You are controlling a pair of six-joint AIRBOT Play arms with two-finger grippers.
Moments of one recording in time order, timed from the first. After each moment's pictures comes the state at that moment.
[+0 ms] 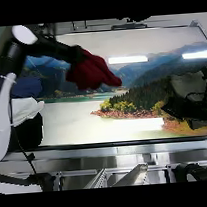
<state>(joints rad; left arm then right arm) -0.27 -1.67 1.80 0.99 -1.15 -1.34 0.08 -0.64 0.74 -1.14 1.16 1.87</state>
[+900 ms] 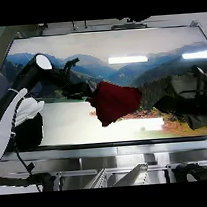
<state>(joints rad) -0.23 -1.63 1.41 0.98 -1.37 -1.39 0.08 -0.75 0.74 -1.14 1.09 1.70</state>
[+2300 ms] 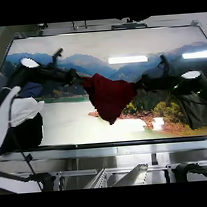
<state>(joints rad) -0.05 -1.68 1.48 0.62 -1.24 -1.15 -0.01 -1.42 0.98 -0.35 0.92 0.98</state>
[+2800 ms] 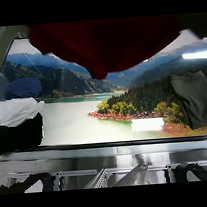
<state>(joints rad) 0.11 -1.12 1.84 0.54 -1.31 -1.16 -0.12 -0.82 1.28 -0.29 1.01 0.95</state>
